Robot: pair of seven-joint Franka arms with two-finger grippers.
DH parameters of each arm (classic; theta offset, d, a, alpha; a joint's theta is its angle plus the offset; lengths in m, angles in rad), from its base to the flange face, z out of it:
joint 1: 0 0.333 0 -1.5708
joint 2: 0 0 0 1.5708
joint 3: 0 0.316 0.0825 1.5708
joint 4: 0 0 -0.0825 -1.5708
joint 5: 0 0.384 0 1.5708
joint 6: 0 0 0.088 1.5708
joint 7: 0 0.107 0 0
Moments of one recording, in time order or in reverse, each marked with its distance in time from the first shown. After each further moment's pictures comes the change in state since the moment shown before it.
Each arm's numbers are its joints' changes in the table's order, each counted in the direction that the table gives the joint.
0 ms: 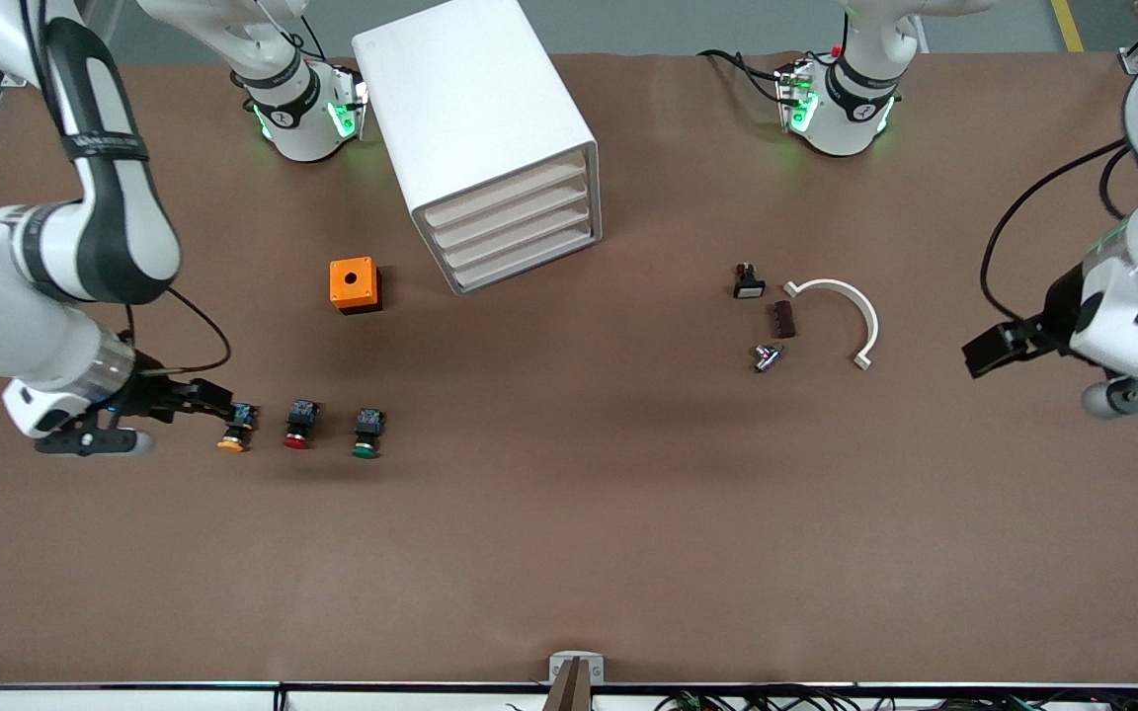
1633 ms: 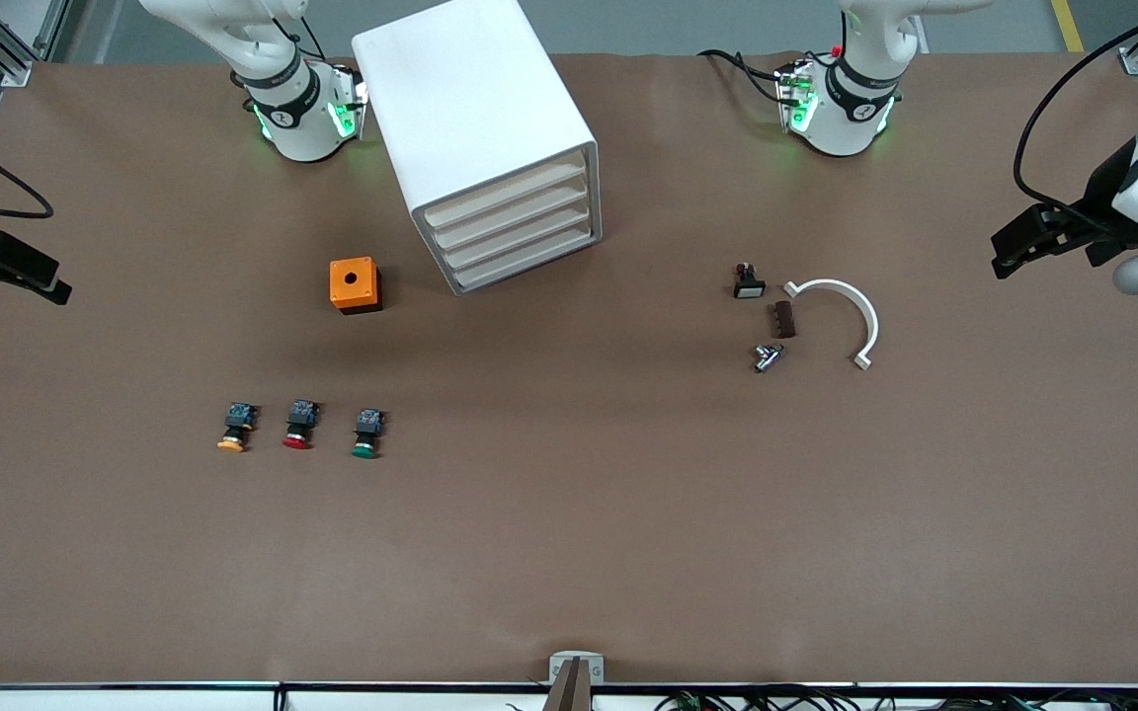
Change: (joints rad) left arm 0.084 -0.214 -0.041 -0.194 -0.072 -0.033 0.167; right arm -0.028 -0.216 -0.008 0.337 -0.096 -0.560 0.125
